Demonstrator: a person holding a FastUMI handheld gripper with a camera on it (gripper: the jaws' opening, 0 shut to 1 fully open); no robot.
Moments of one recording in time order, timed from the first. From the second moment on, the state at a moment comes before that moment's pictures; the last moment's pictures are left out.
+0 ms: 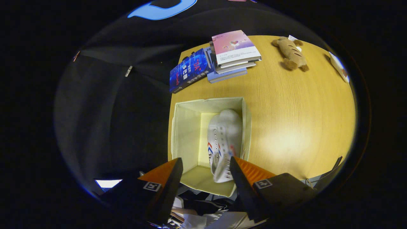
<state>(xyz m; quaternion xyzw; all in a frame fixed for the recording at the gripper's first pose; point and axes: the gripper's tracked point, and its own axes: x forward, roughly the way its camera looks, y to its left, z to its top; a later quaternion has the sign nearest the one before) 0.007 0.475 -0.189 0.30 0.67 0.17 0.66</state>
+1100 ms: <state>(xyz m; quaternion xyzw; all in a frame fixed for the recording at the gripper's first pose) 0.007 0.321 -0.167 0.28 0.52 0.14 0.80</state>
